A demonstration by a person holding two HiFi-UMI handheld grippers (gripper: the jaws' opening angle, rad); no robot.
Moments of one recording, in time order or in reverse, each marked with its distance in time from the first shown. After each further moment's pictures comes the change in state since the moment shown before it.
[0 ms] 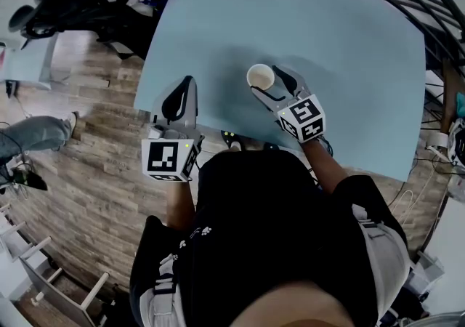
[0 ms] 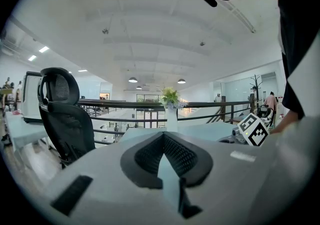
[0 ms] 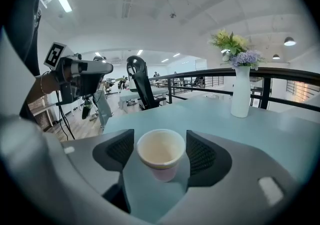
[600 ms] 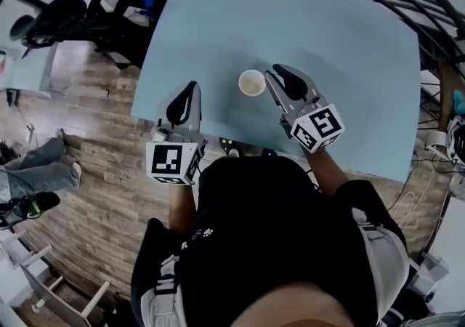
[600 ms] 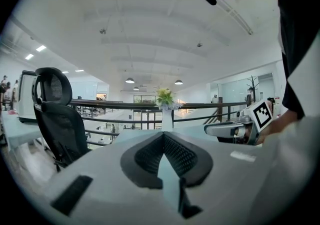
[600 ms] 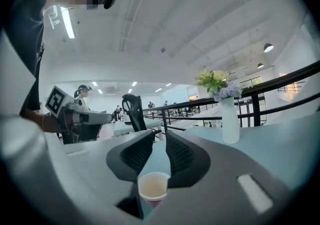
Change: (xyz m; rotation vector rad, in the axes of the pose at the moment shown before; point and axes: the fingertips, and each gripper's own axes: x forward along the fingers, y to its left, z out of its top) left arm 0.009 -0.029 0.003 0.007 -0.010 -0.034; right arm -0.067 -0.019 0.084 0.089 -0.379 -0.045
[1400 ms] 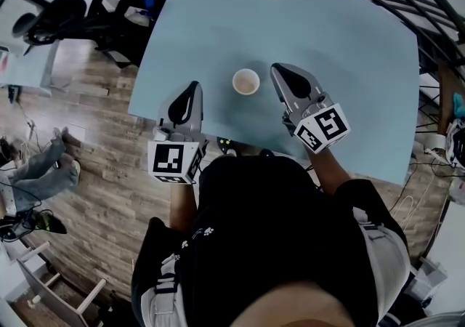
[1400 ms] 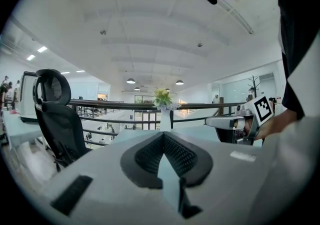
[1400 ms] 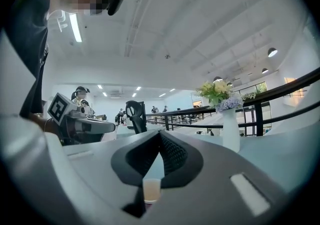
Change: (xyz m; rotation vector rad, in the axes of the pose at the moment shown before) left arm 0.004 -0.024 0.004 -0.001 -0.005 0.015; right arm -0.020 -0.006 0.031 -0.045 -0.060 0.049
